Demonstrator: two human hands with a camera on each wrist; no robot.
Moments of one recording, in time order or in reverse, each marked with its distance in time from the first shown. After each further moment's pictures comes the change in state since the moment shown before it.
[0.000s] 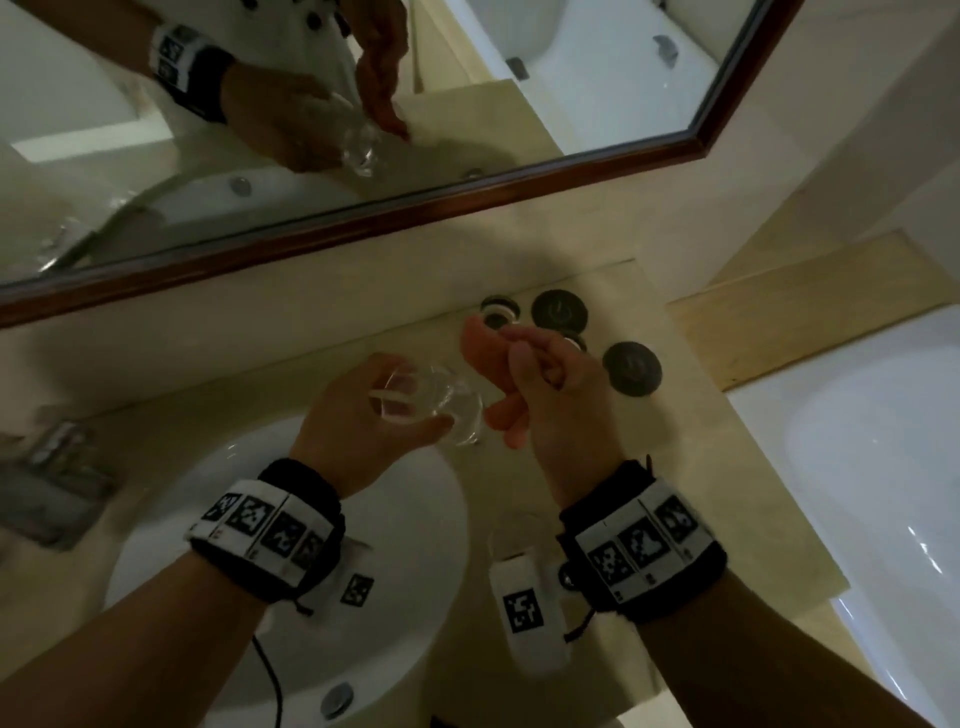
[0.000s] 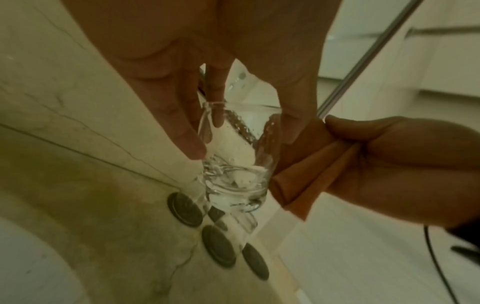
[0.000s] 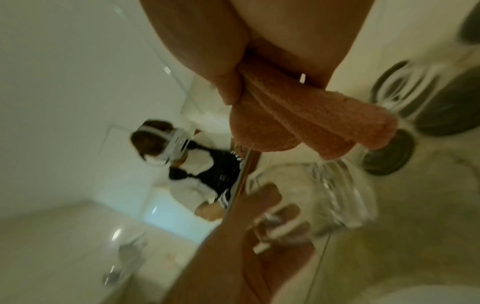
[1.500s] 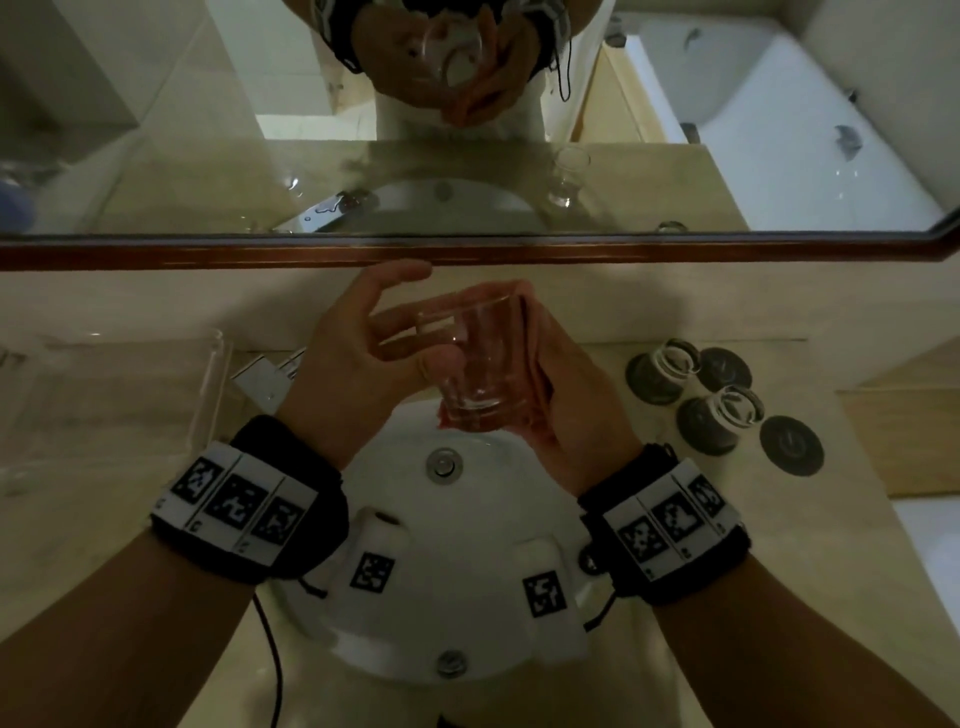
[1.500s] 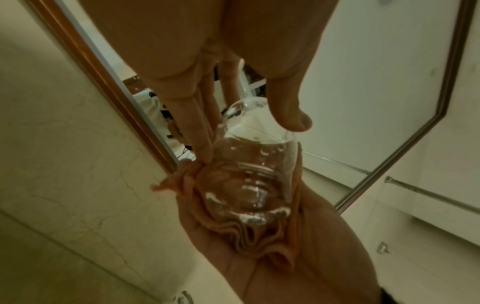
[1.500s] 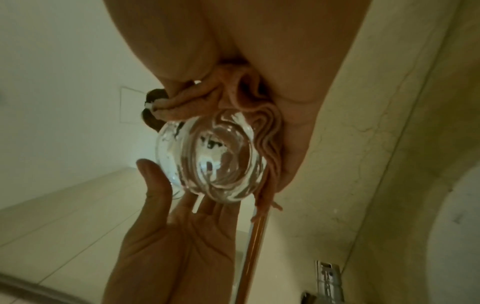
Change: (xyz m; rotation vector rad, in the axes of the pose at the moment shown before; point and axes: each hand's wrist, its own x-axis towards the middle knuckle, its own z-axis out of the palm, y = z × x) left_hand -0.085 -0.020 -0.167 -0.557 0.296 0.216; right_hand -0.028 -0.030 0.176 0.261 -0.595 0.127
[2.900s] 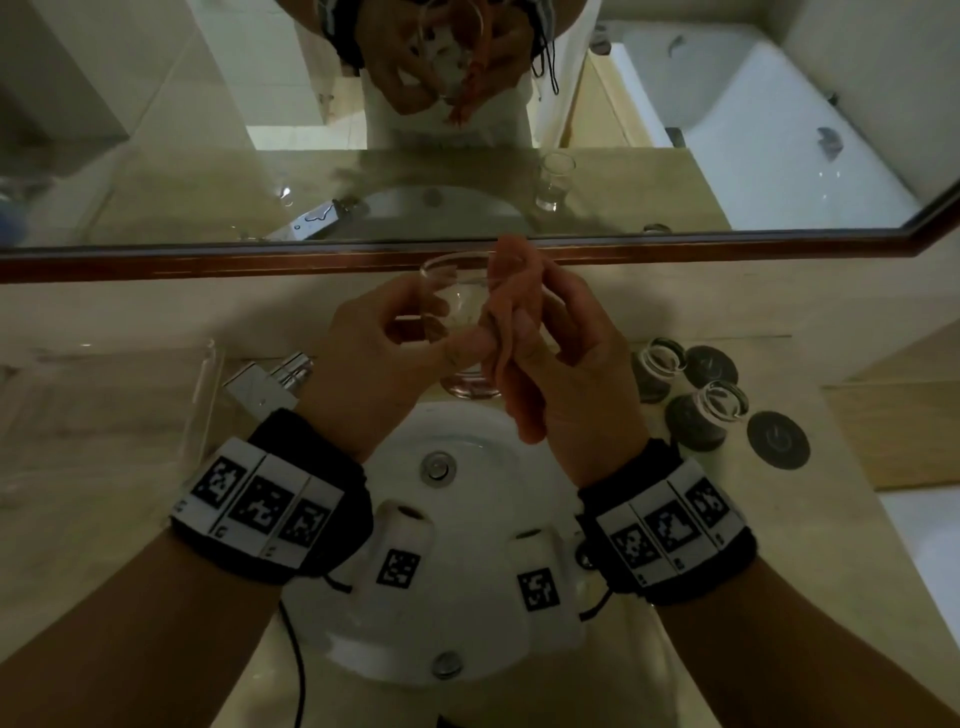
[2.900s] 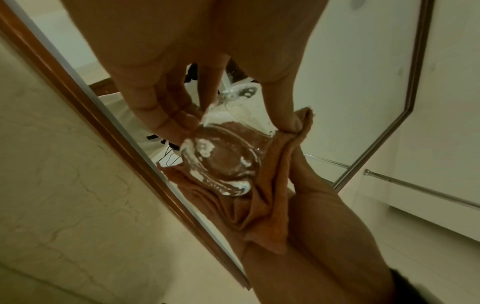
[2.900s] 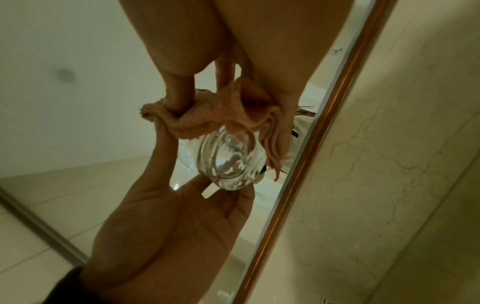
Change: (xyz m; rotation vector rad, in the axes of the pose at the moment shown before) left_hand 0.002 0.018 0.020 0.215 -0.019 0.047; right_hand -0.018 -0.020 -0.003 -0.131 0.076 -0.275
